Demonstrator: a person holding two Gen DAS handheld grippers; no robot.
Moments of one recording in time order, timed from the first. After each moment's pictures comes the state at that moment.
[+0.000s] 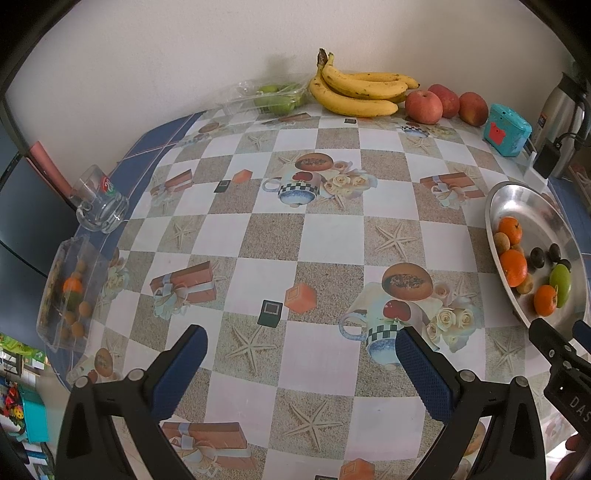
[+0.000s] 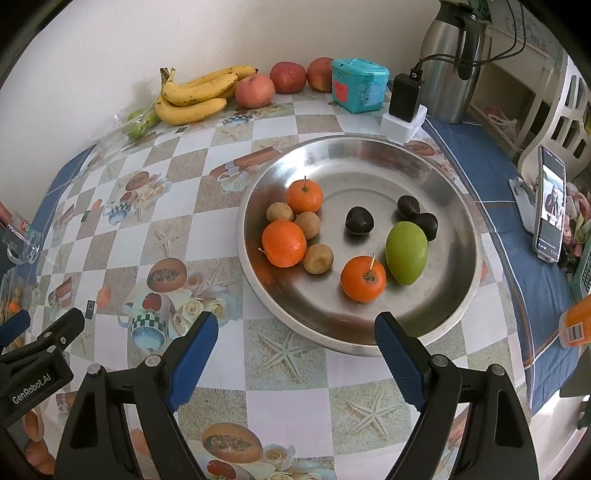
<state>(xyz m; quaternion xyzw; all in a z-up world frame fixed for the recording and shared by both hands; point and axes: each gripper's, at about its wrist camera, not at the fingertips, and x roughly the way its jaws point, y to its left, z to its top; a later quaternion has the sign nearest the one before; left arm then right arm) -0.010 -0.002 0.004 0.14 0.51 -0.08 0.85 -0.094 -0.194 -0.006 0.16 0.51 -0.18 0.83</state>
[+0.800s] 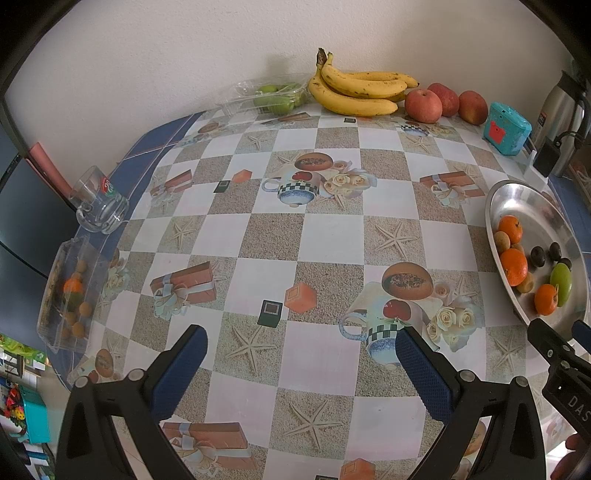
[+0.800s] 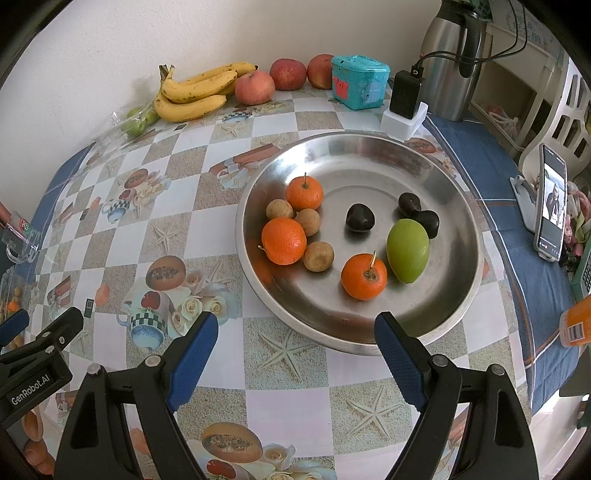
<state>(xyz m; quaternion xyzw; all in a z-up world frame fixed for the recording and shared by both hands) -0.010 -0.003 0.004 0.14 0.51 -0.08 0.85 -0.094 -0.194 -0.009 0.16 0.51 -0.18 0.82</state>
